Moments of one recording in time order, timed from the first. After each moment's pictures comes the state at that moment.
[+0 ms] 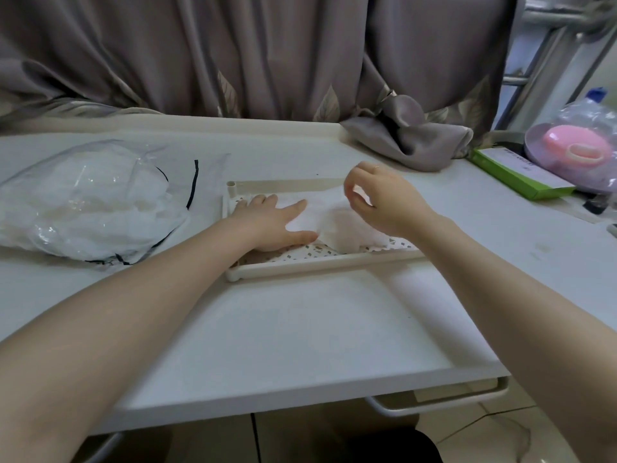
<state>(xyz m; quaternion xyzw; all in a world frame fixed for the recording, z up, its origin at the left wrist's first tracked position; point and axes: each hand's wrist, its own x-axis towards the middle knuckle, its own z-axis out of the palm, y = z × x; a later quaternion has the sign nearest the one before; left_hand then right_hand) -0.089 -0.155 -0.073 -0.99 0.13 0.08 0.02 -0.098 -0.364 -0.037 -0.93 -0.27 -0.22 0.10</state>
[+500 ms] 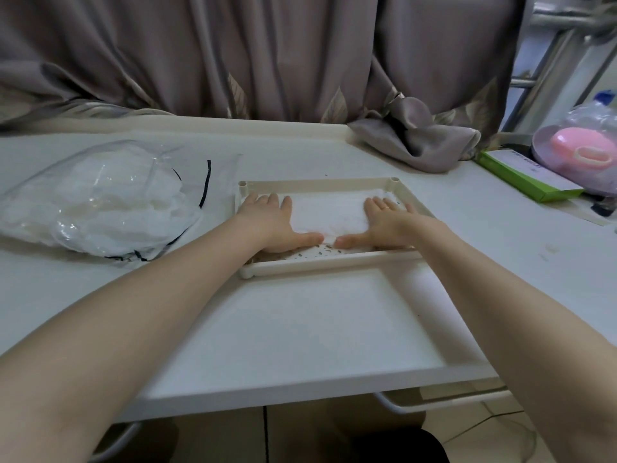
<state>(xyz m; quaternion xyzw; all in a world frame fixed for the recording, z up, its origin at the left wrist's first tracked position) -0.102 -0.151 -0.063 -0.99 0.09 0.08 0.09 -0.092 -0.360 -0.058 -0.99 -0.04 0.14 -0.01</state>
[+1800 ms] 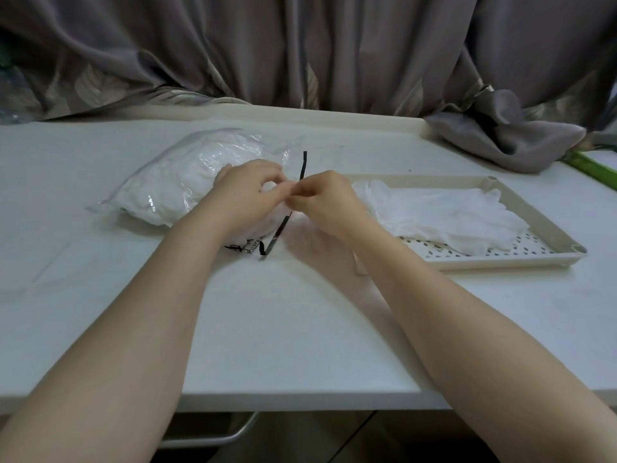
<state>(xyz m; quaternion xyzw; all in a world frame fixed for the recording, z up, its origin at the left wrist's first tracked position) -0.136 0.013 -0.052 -0.94 0.09 -0.15 -0.28 -0.117 -0.131 -0.056 -0.90 -0.20 -0.03 0.40</state>
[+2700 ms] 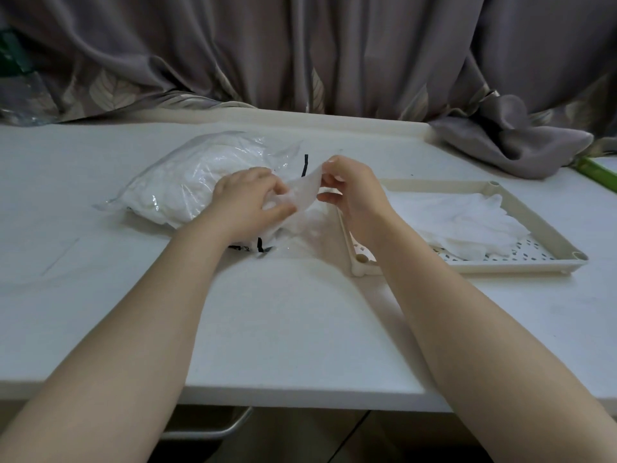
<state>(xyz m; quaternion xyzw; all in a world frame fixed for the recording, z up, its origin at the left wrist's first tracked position) -0.135 0.011 -0.063 -0.97 0.05 -0.13 -0.18 -0.112 -0.153 -0.046 -0.65 -0.14 0.04 0.74</state>
